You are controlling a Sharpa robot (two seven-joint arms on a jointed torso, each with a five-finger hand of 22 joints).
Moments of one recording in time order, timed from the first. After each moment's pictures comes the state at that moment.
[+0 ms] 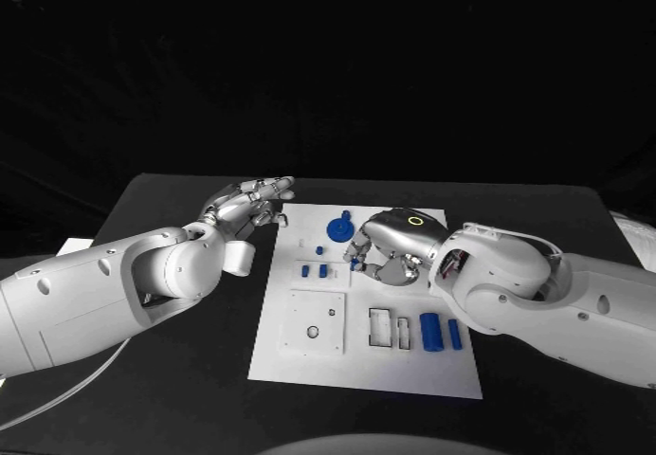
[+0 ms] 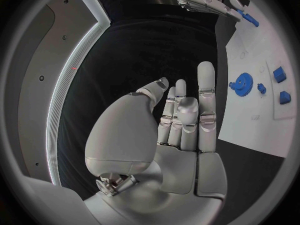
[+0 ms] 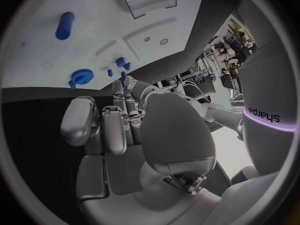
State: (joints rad) left arm 1.15 -0.87 -0.01 1.55 0.17 -0.24 0.38; left_hand 1.33 -0.12 0.38 0.05 0.14 1.03 0.16 0.15 0.07 1.09 0.08 0.42 0.24 1.32 -0.01 1.23 0.83 0.16 1.30 0.09 0.58 0.69; right arm 1.09 -0.86 0.06 1.82 -1.76 -0.21 -0.17; right_hand 1.39 -0.09 0.53 0.00 0.05 1.17 0.13 0.07 0.09 1.23 0.06 0.07 0.13 1.47 -0.02 1.38 1.31 0.11 1.41 0.08 1.25 1.03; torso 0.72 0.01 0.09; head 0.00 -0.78
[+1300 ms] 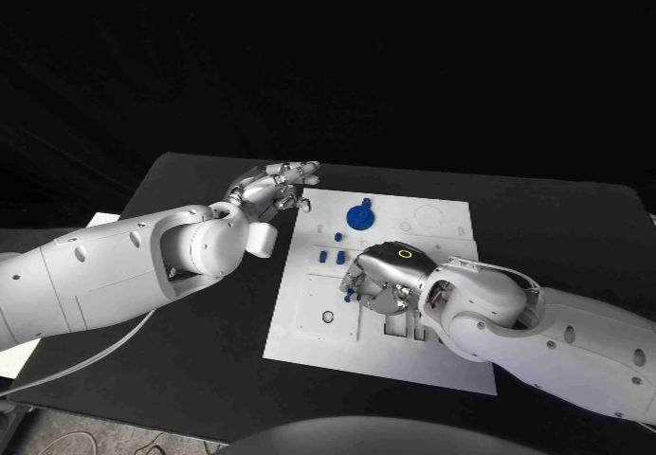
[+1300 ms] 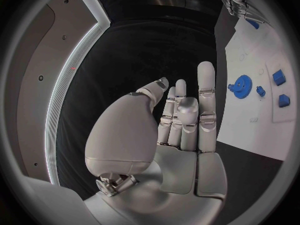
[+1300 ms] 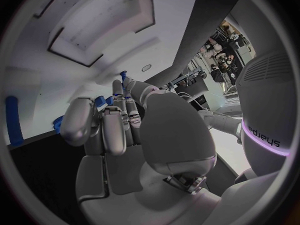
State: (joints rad) left arm 1.15 -0.87 -0.01 1.56 0.17 -0.24 0.37; left_hand 1.33 -0.12 0.38 0.05 0.14 1.03 0.16 0.15 0.07 1.09 0.08 0.42 0.24 1.32 -0.01 1.23 0.83 0.16 1.30 0.09 0.58 0.69; right arm 0.96 -0.74 0.05 1.72 -1.77 -0.19 -0.12; right_hand 1.39 -0.09 0.53 -0.01 0.06 1.17 0.13 0.06 0.09 1.23 0.07 0.07 0.13 1.47 -0.02 1.38 1.31 0.11 1.41 0.08 1.25 1.03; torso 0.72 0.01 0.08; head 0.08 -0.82
